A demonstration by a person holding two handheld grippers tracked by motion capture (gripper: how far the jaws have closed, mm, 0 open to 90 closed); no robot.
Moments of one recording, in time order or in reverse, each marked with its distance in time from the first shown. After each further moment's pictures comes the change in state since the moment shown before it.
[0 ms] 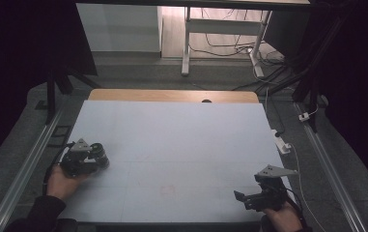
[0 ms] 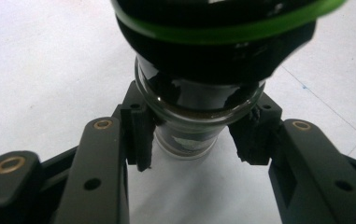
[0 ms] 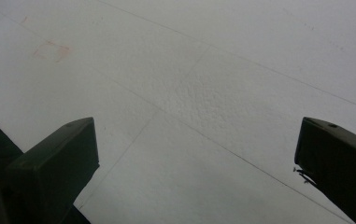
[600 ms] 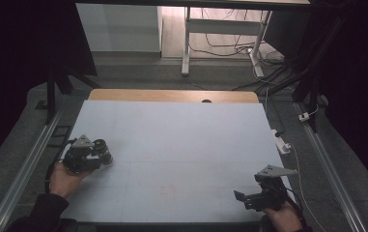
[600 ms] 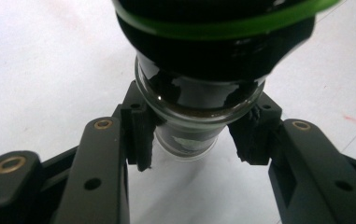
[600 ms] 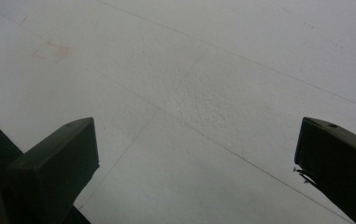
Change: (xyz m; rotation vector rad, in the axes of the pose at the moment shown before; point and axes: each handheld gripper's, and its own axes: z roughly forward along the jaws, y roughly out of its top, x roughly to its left) left arm -0.010 0.020 -0.006 -0.035 -0.007 -0.014; right arm -0.001 0.000 0.001 0.002 0.001 0.004
